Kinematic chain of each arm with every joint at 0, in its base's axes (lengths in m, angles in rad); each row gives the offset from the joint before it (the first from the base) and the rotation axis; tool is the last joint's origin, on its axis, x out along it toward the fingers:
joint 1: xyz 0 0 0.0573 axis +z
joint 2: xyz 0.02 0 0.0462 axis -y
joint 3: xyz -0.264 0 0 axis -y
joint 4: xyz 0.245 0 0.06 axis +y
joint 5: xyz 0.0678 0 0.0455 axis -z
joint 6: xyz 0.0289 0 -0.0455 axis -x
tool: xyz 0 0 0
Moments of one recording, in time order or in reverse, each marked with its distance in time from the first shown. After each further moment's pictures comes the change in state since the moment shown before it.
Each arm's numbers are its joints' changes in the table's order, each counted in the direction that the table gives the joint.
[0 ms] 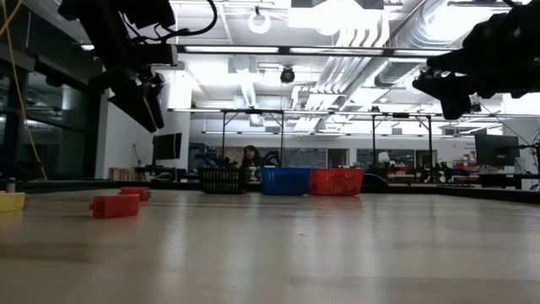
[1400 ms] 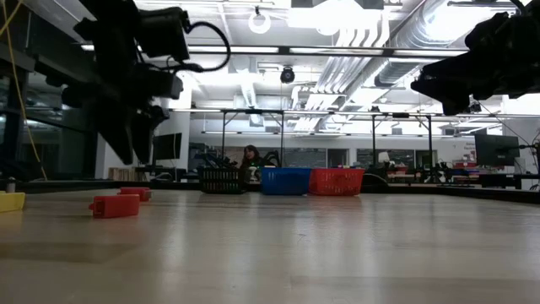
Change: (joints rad) left arm -0.068 -0.223 0.000 0.024 0.245 0.020; right arm 0.002 -0.003 0.000 0.005 0.062 0.148
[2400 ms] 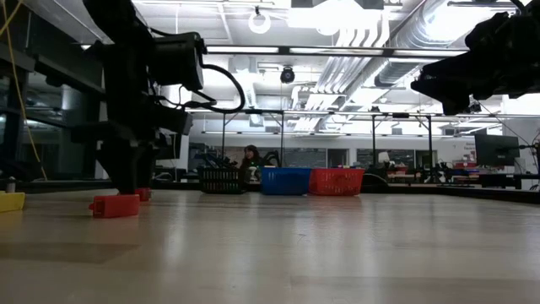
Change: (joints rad) left arm -0.084 -0.249 0.002 -0.125 -0.069 0.194; right arm 0.000 0.000 0.000 -0.003 0.001 0.000
